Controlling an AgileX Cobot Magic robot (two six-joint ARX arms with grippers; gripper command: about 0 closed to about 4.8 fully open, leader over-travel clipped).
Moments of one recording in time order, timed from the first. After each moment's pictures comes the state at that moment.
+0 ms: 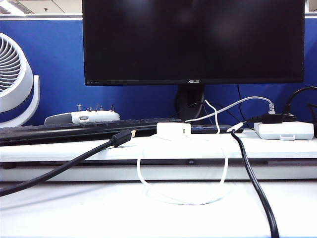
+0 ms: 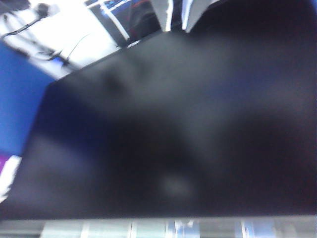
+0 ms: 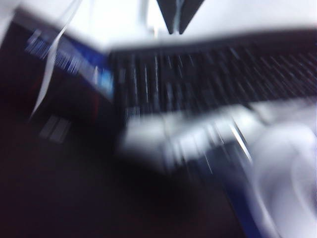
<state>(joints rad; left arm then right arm) -0.39 1.33 1.73 -0.39 0.19 0.01 0.49 1.34 1.54 -0.57 -0.10 0.06</state>
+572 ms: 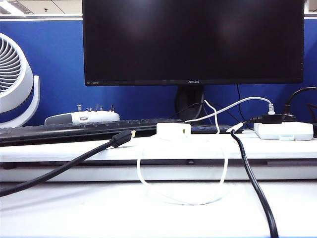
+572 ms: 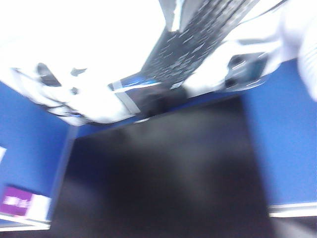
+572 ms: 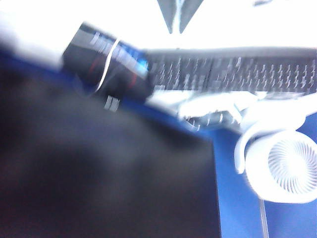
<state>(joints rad) -0.39 0.71 1.65 -1.03 0.12 0.01 0.49 0.61 1.10 -0.54 -0.05 -0.09</state>
